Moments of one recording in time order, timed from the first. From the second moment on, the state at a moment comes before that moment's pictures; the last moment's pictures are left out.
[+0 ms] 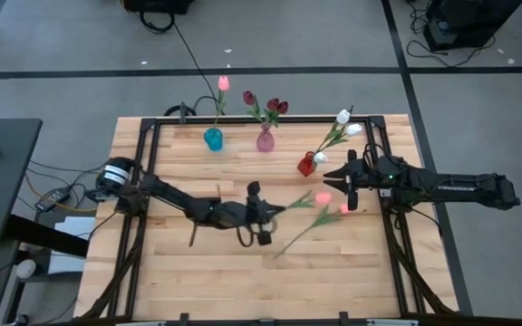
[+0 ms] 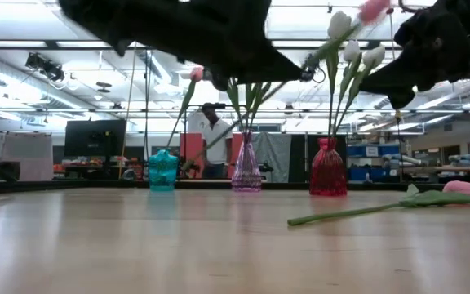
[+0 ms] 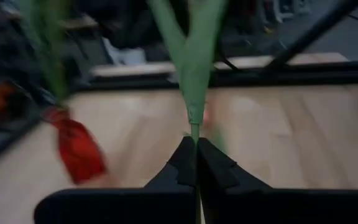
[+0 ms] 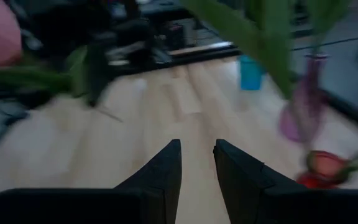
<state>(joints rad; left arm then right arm) -0.24 1.82 0.96 0.66 -0.48 0.02 -0.18 0.45 0.22 0.01 -0.06 0.13</state>
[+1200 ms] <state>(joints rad) -0.19 1.82 1.00 1.13 -0.41 0.23 0.21 1.09 0.60 0.55 0.22 -0.09</state>
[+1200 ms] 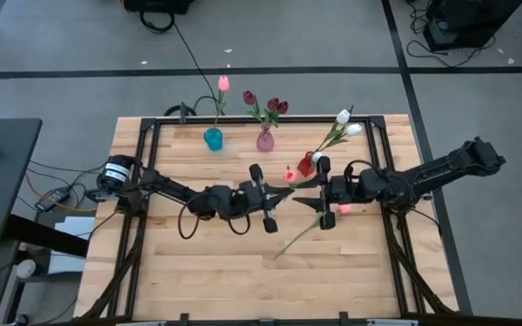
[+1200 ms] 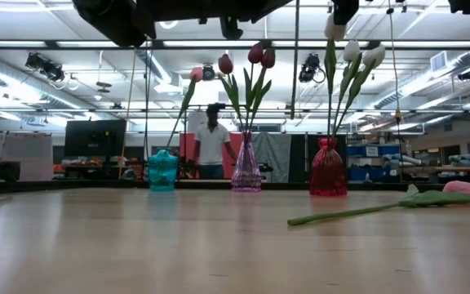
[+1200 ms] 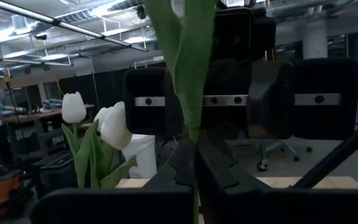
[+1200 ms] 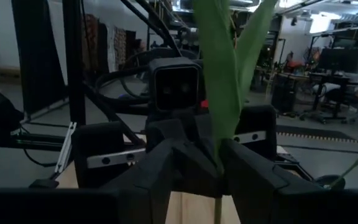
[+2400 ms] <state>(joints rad) -0.17 1.82 1.00 1.06 -0.35 0.22 0.20 1.10 0.60 0.58 0.21 -0.04</state>
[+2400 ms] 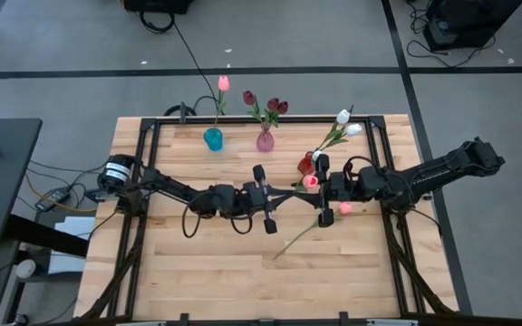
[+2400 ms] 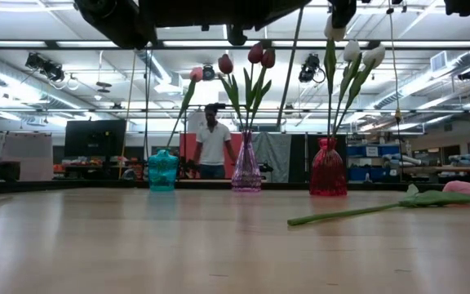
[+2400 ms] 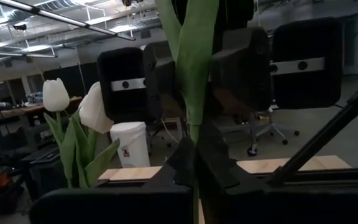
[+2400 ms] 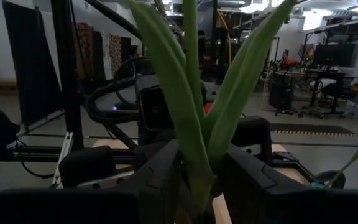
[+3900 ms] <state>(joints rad) 0.34 1.40 0.41 1.48 -0.64 0.41 0.30 0.99 0.58 0.33 0.29 0.03</state>
